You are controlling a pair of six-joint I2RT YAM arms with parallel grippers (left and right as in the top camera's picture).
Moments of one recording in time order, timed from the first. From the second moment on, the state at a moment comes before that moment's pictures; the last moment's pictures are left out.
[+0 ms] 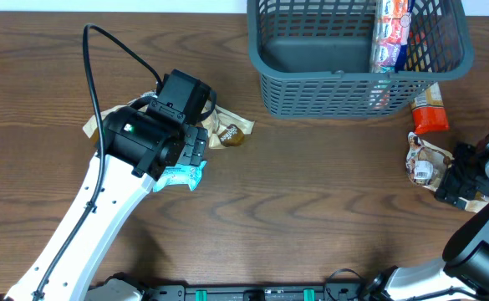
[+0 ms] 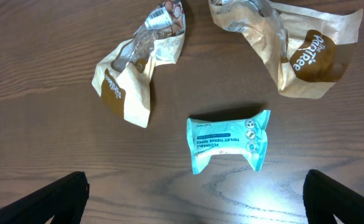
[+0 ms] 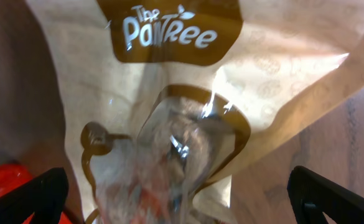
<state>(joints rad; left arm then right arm) -0.49 1.41 1.48 -1.29 -0.38 -0.20 -0.66 1.75 1.08 -0.72 0.02 1.43</state>
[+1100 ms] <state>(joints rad) -0.49 1.41 1.48 -1.29 -0.38 -0.20 -0.66 1.84 1.08 -0.77 -0.03 1.39</state>
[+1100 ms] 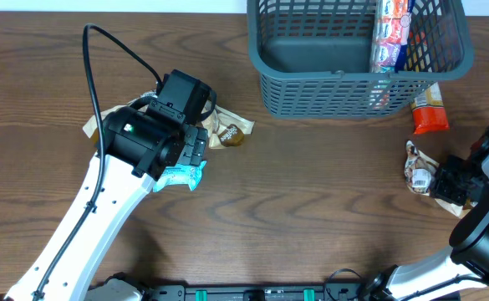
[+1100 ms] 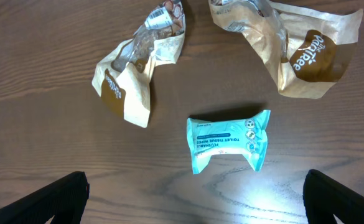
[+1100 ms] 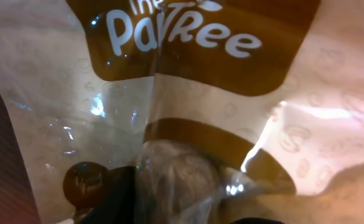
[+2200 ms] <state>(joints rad) -0.49 1.41 1.48 -1.27 -0.38 -0.20 -0.66 1.11 1.42 -0.51 -0.29 0.80</state>
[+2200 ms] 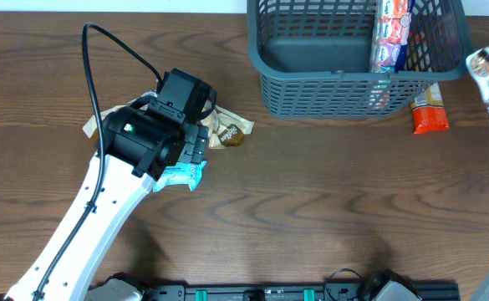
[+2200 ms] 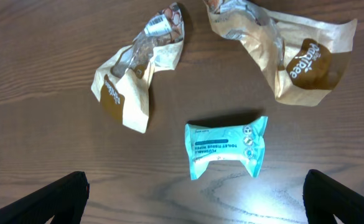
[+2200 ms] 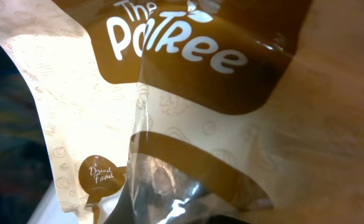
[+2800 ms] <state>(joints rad) -0.49 1.41 1.48 -1.27 -0.38 -0.20 -0.37 1.36 1.58 -0.31 -0.44 0.32</state>
